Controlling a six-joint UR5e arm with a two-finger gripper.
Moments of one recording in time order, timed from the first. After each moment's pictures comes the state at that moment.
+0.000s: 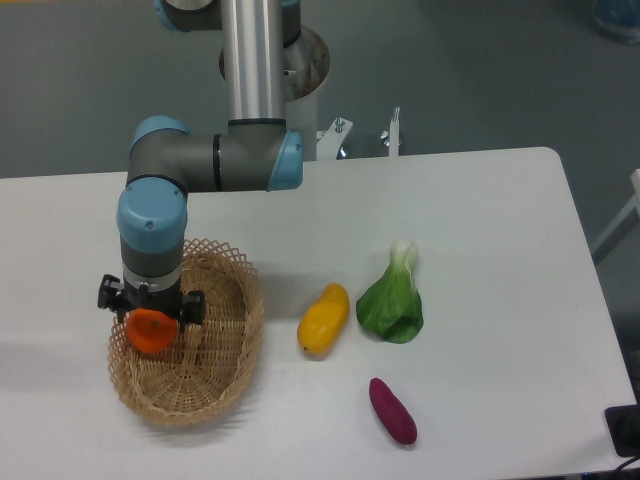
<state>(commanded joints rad) 2.02 -2.00 -1.77 -0.86 1.34 0.14</state>
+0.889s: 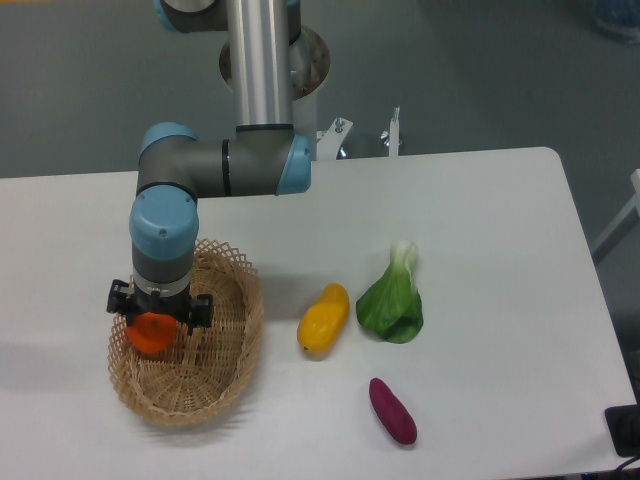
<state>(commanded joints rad) 2.03 -2.02 -1.76 -0.86 1.34 0.13</state>
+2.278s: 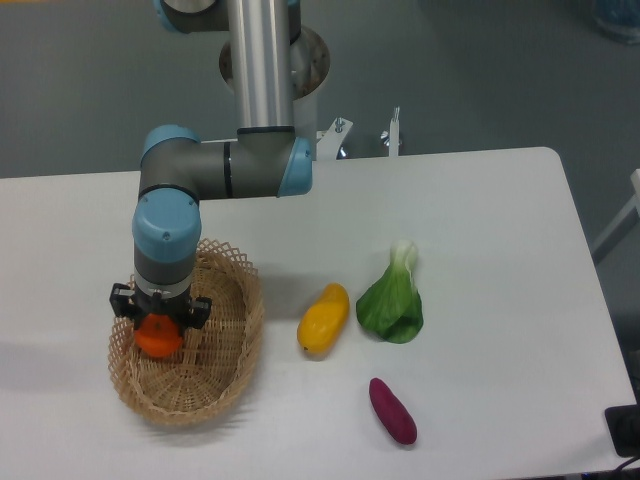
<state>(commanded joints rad) 2.06 -1.98 -1.75 -0.86 1.36 0.14</state>
